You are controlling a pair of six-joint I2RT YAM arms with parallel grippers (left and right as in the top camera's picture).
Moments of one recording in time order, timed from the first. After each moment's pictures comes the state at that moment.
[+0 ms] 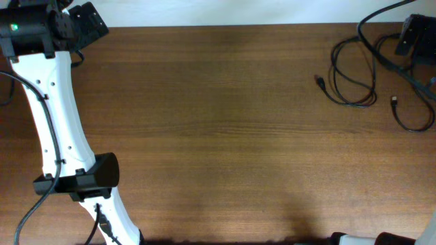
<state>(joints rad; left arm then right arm) 0.12 2.09 2.74 -1.56 -0.21 -0.41 -0.24 1.51 2.08 -1.07 0.02 -0.06</state>
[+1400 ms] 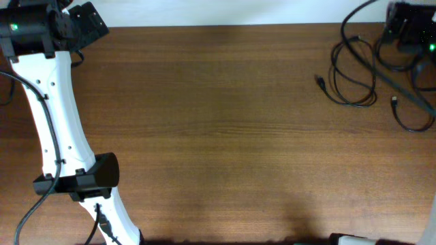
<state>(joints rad) 0.12 2.09 2.74 -1.56 -0.21 -0.41 -0.14 1.47 2.04 -0.88 -0.04 -0.07</state>
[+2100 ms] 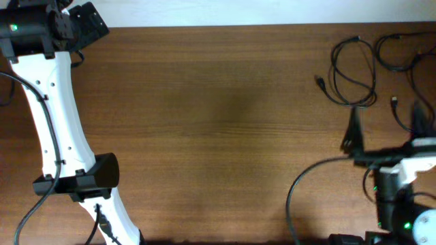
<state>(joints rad) 0.12 2.08 2.74 -1.56 -0.20 -0.41 -0.10 0.40 0.60 0.14 -0.18 -0.06</state>
